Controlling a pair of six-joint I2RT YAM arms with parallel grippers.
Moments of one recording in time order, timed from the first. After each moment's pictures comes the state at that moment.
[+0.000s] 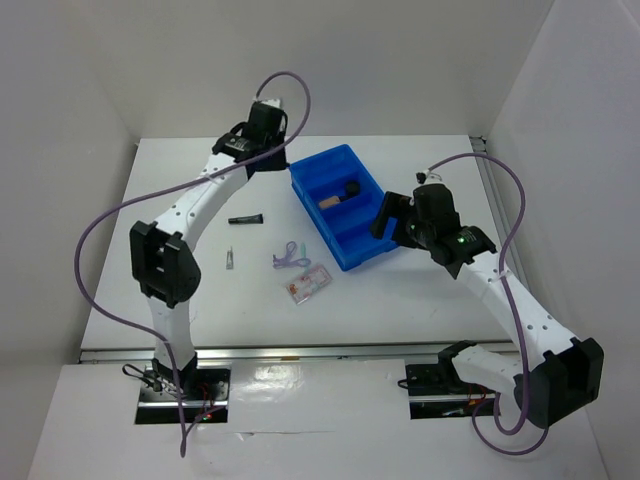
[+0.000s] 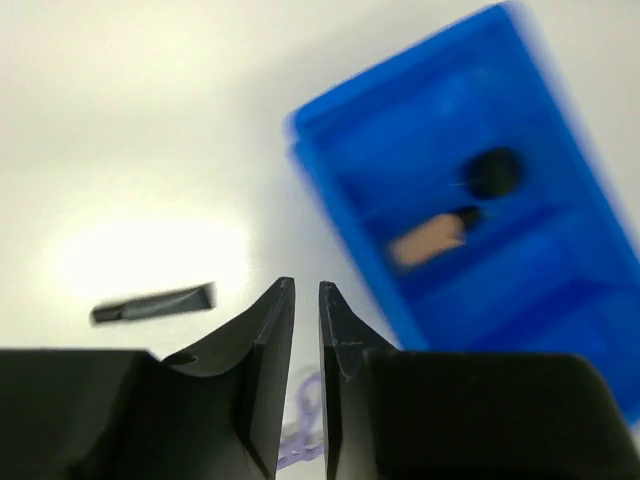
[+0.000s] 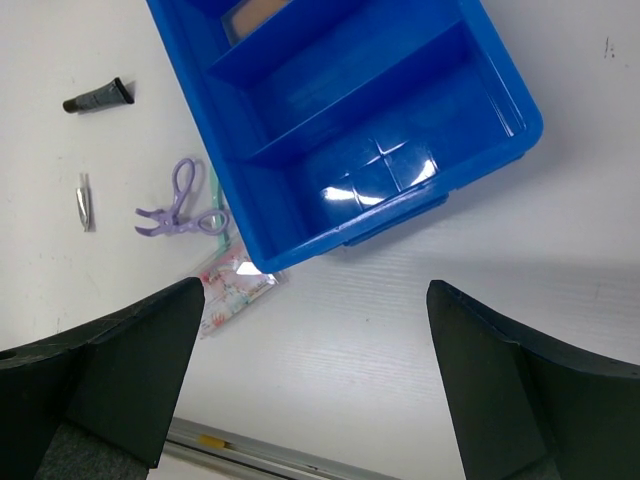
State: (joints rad) left arm -0.45 1.92 1.95 -0.64 -0.18 -0.31; right arm 0.39 1.10 0.98 -0.53 0.04 0.57
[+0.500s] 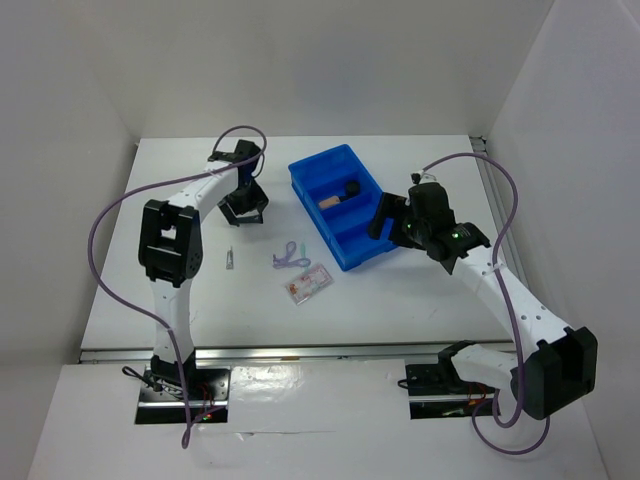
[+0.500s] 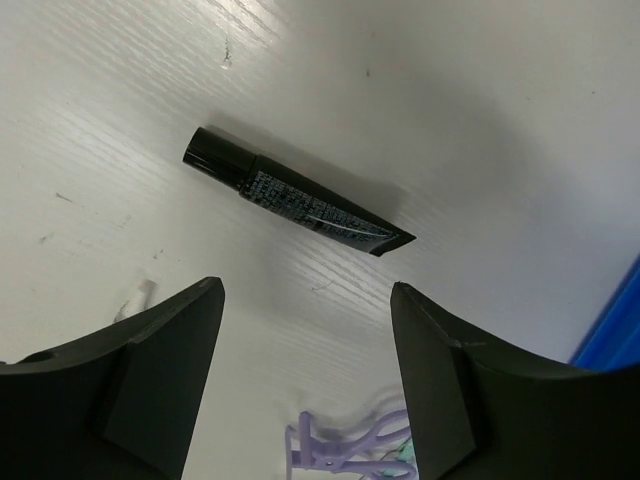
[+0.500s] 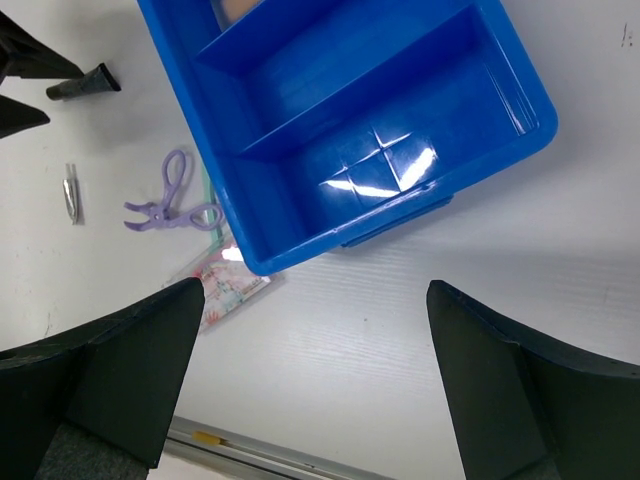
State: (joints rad) left arm -0.24 2.13 1.77 -0.94 -0.25 -0.85; right arm 0.39 1.15 0.98 -0.52 0.02 0.56
